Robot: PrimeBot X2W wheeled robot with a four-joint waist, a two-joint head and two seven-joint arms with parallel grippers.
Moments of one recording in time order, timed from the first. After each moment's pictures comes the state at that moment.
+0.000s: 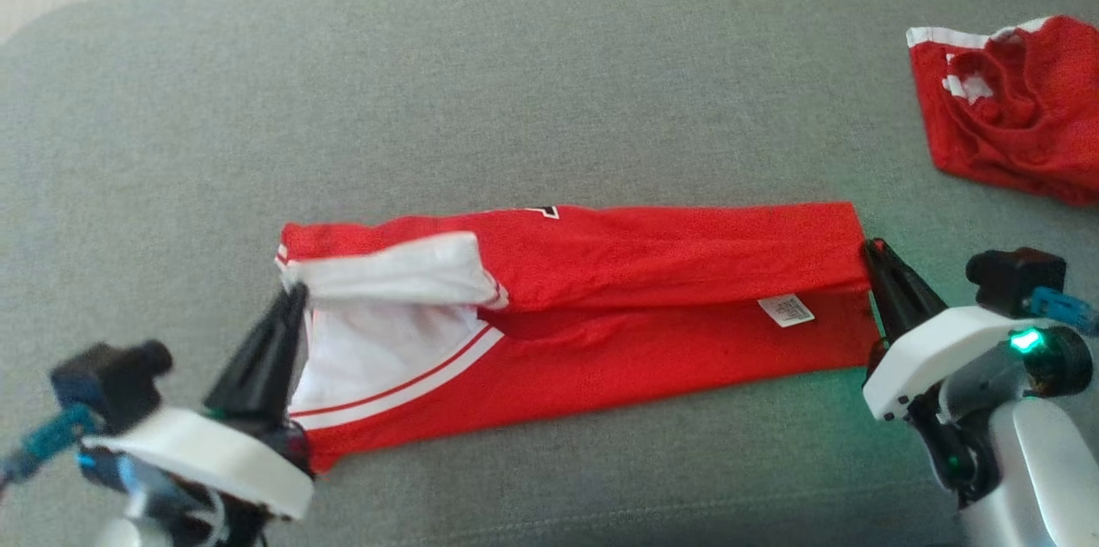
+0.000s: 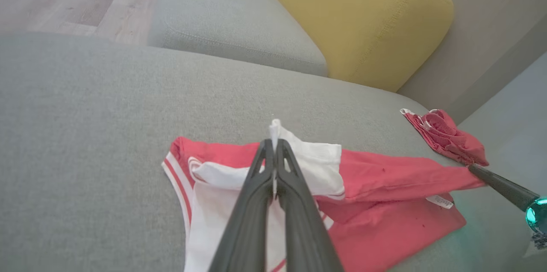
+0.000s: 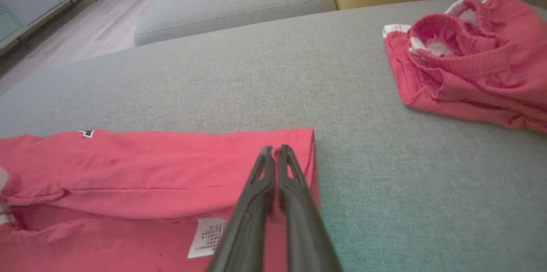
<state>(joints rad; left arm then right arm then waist) 0.08 0.34 -0.20 -0.22 -0.64 0.01 0.07 -0.15 -0.17 0.05 0.22 0.32 0.13 0.22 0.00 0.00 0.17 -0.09</state>
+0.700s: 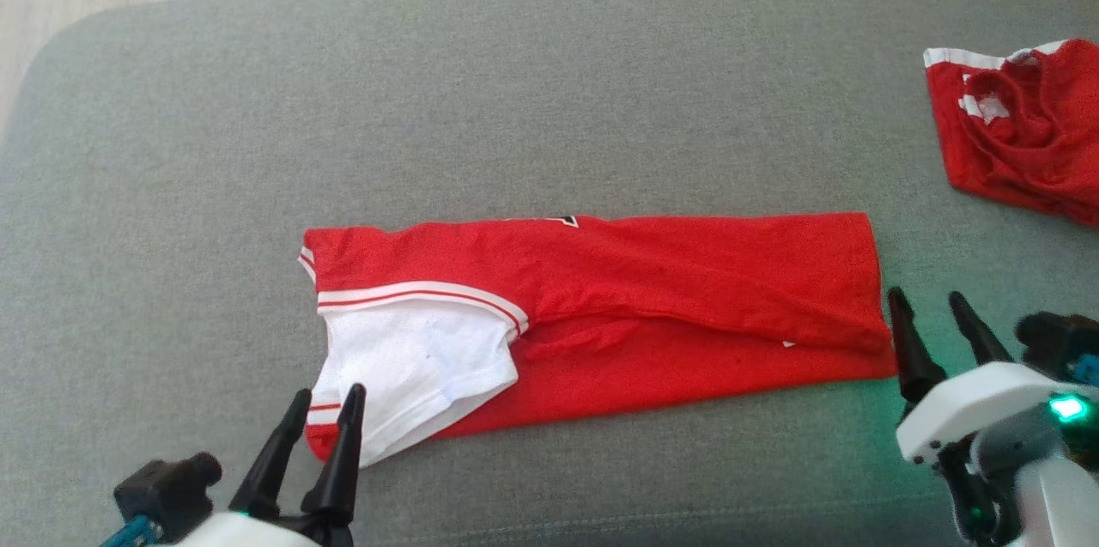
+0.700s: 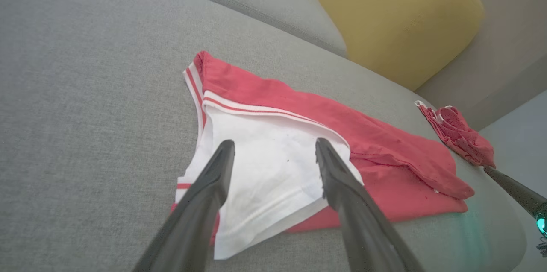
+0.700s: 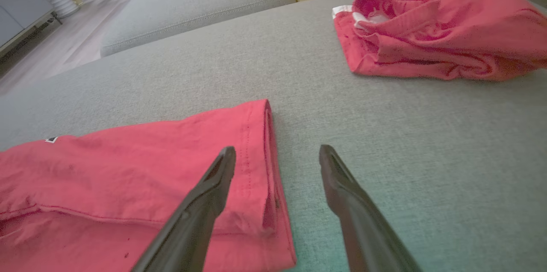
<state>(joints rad) 0.23 0.24 -0.28 -0.06 -0.64 -0.02 -0.12 -0.06 -0.10 -0.09 0.23 0.27 0.13 0.16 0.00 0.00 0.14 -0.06</state>
